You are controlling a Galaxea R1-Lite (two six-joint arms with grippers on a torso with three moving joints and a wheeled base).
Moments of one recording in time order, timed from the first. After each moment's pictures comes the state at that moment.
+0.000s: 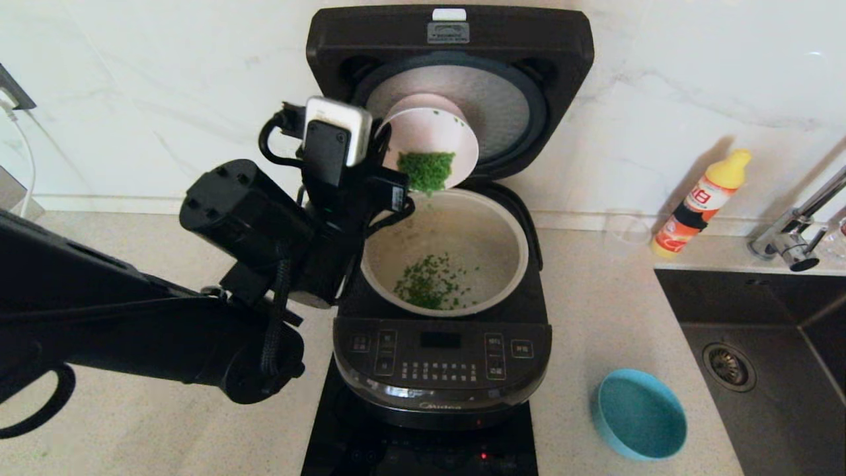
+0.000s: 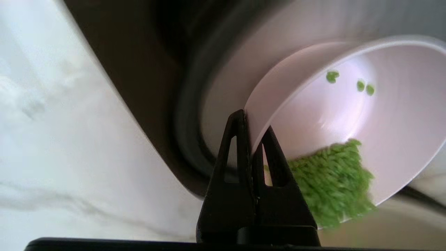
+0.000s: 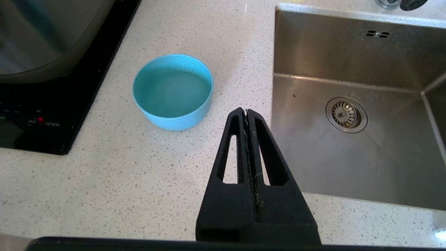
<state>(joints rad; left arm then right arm) -0.61 1.95 -1.00 -1.52 0.25 0.50 0.00 0.00 -0.01 0.03 0.01 0.00</state>
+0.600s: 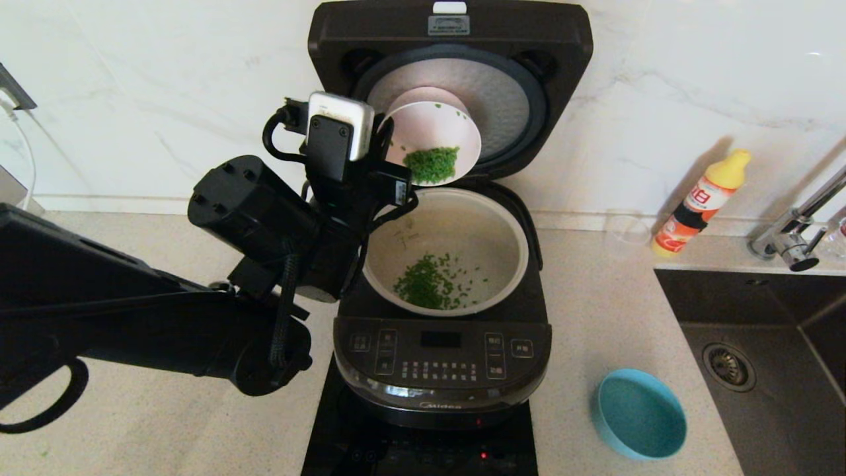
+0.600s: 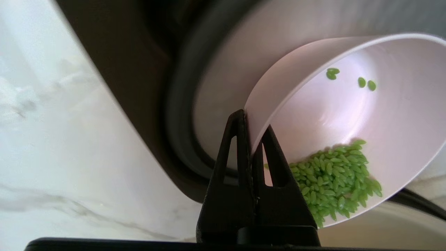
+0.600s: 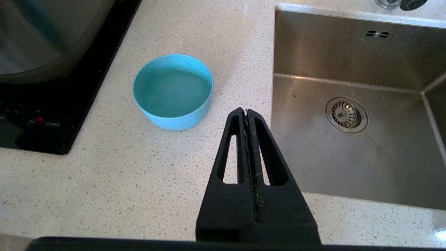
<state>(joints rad) -0.61 1.98 -1.04 -1.52 0.25 0.49 0.00 0.00 -0.01 0.03 0.01 0.00</state>
